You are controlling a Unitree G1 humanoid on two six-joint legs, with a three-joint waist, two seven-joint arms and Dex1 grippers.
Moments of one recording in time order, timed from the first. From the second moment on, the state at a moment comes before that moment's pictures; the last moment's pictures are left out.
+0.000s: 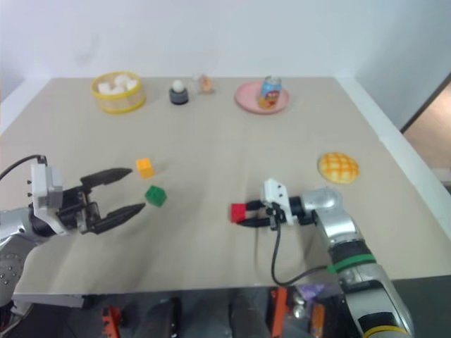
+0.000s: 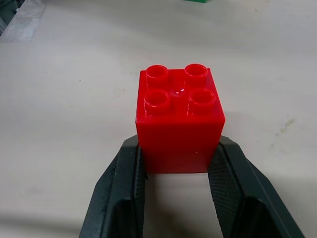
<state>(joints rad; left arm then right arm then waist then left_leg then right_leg) -0.06 0.70 0.29 -0.38 -0.72 0.27 -1.00 -0.58 -0.57 0.21 0.45 0.21 -0.09 1.43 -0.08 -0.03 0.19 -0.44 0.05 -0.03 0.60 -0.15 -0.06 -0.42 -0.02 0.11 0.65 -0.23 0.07</state>
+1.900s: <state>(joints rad) 0.17 0.54 0.25 -0.33 -0.52 0.28 -0.76 -0.81 -0.58 0.04 0.22 0.40 0.45 1.37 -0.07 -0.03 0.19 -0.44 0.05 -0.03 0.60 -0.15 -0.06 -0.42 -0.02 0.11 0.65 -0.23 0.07</state>
